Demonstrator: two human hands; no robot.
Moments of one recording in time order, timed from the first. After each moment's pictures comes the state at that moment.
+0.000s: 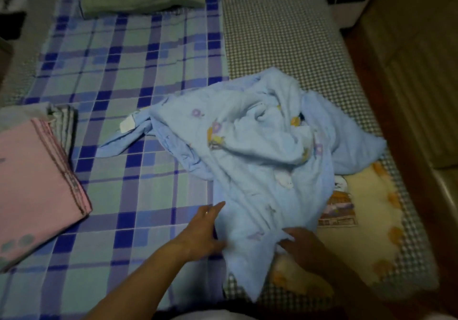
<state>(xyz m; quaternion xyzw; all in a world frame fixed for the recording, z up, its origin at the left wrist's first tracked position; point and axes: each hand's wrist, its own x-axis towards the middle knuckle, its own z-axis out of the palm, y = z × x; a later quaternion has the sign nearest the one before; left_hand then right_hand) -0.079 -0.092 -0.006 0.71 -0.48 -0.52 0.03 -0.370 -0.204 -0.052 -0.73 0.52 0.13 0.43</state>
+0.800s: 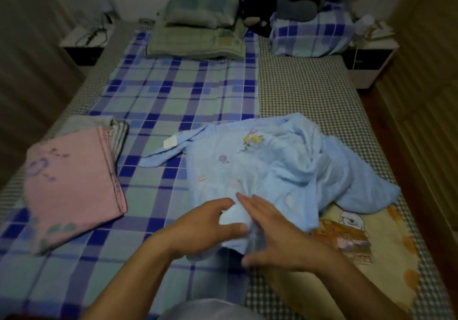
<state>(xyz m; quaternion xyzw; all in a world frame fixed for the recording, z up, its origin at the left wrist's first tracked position) -0.040 -0.049 0.182 0.67 -0.46 -0.53 0.25 -0.231 -0.153 0.136 -0.85 0.23 0.07 0.46</state>
